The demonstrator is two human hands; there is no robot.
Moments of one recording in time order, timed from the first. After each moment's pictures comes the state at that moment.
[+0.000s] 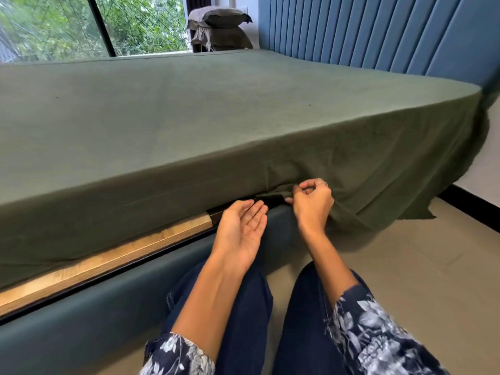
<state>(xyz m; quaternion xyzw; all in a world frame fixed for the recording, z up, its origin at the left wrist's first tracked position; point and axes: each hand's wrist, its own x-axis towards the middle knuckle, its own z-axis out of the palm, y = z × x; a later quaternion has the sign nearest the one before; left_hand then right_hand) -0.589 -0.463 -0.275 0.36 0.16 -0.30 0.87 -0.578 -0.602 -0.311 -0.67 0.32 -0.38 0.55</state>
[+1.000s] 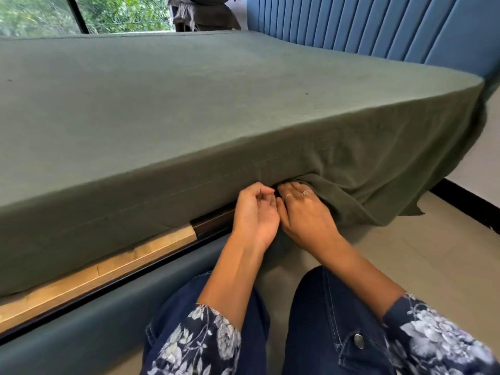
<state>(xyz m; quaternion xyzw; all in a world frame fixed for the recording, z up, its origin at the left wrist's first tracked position) -0.549 -0.528 -0.276 0.28 0.17 -0.31 0.89 -0.574 -0.638 -0.335 -0.97 0.04 -0.24 0.03</state>
